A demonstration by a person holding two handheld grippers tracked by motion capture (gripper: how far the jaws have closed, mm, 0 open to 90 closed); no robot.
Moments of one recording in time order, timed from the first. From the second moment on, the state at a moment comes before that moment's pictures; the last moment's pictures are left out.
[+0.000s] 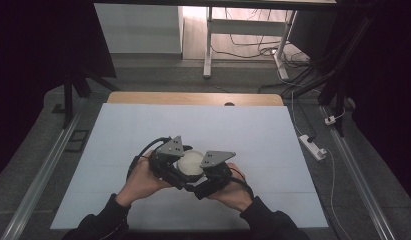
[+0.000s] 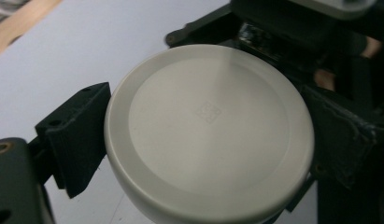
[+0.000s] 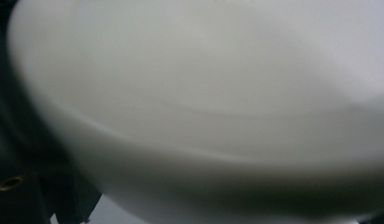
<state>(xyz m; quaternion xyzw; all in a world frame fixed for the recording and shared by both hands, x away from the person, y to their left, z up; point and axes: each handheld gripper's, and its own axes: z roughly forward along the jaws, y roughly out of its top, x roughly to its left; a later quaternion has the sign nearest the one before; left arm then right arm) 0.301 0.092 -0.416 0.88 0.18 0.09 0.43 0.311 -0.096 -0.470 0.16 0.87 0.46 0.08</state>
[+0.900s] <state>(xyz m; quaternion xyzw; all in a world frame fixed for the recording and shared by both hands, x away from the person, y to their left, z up) 0.305 0.106 -0.410 0.89 0.09 0.04 0.45 0.304 -0.097 -0.464 0.10 0.87 0.49 0.06</state>
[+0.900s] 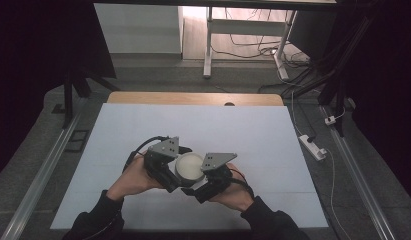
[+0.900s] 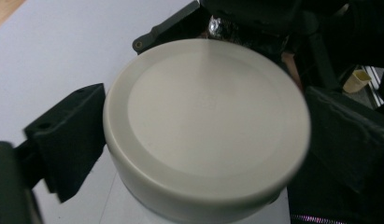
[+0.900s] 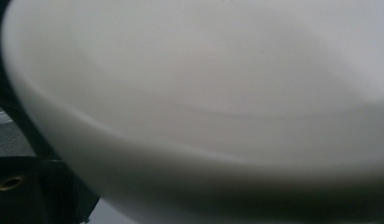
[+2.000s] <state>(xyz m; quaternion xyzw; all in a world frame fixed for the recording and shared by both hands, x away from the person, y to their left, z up) 0.304 0.095 -0.412 0.86 0.21 0.10 0.46 0.311 -0.097 -0.470 0.18 0.86 0.46 0.10</state>
